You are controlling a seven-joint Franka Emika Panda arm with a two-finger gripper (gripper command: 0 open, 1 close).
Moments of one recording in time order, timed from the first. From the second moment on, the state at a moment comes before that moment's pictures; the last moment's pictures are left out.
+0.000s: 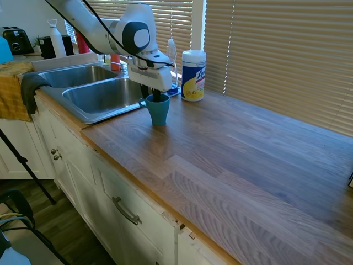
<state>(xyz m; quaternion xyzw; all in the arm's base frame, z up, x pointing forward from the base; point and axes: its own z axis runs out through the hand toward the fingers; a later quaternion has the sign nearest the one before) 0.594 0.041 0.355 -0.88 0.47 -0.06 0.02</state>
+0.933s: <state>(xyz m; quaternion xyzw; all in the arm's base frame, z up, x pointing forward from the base) 0.586 0.068 0.388 -0.89 0.45 -0.08 0.03</state>
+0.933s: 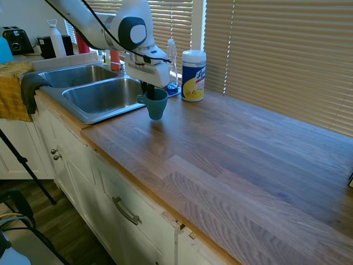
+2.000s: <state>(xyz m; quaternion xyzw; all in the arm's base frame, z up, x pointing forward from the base) 0.631 0.314 0.396 -0.93 0.36 -0.12 -0.02</state>
